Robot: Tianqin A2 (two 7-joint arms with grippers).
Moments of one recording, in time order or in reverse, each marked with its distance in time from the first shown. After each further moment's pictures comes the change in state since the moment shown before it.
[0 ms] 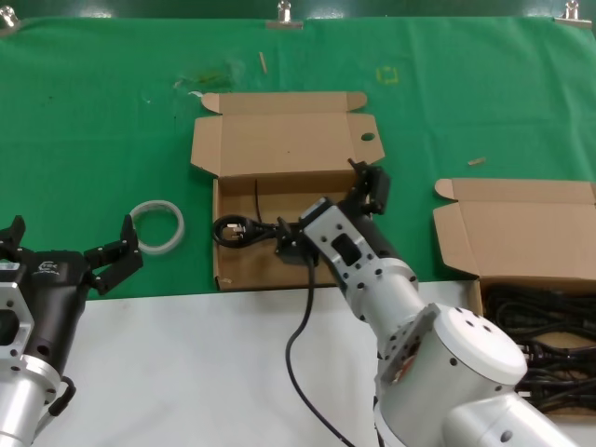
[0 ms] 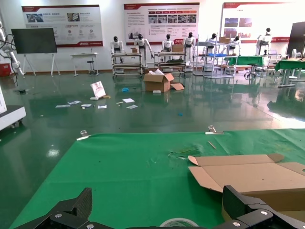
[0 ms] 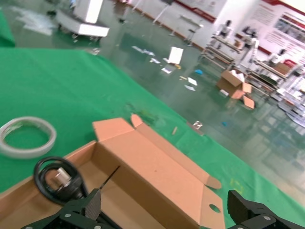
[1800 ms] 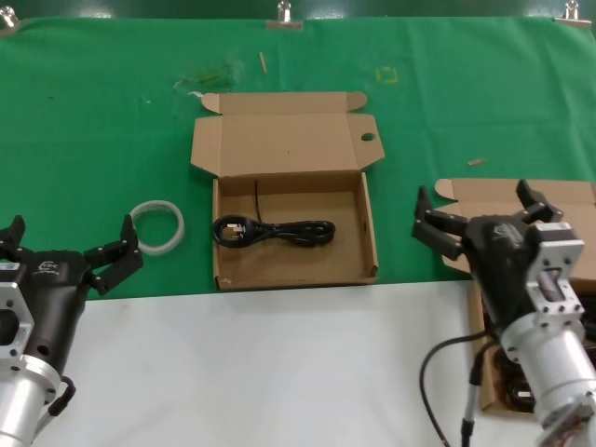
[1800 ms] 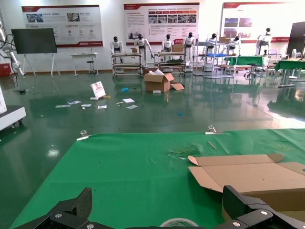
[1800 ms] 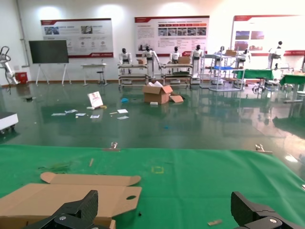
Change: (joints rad) left arm 0.000 0.000 0.000 0.000 0.000 0.000 0.000; right arm -0.413 0.000 0.607 0.201 -0.674 -0.431 0.984
